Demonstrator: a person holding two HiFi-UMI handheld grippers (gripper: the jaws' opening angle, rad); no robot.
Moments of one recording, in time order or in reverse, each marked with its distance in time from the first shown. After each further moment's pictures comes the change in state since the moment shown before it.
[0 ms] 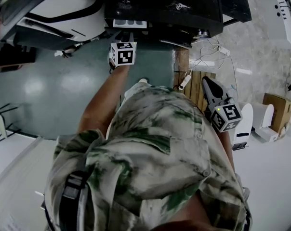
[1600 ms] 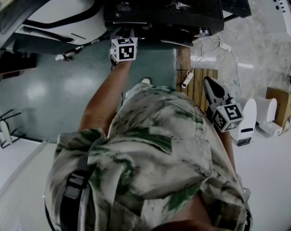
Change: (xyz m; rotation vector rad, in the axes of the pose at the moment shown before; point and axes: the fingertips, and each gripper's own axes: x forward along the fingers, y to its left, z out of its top) left arm 0.025 0.008 0.018 0.017 0.001 -0.016; right arm 0.006 0.002 -0.002 0.041 0.002 -0.042
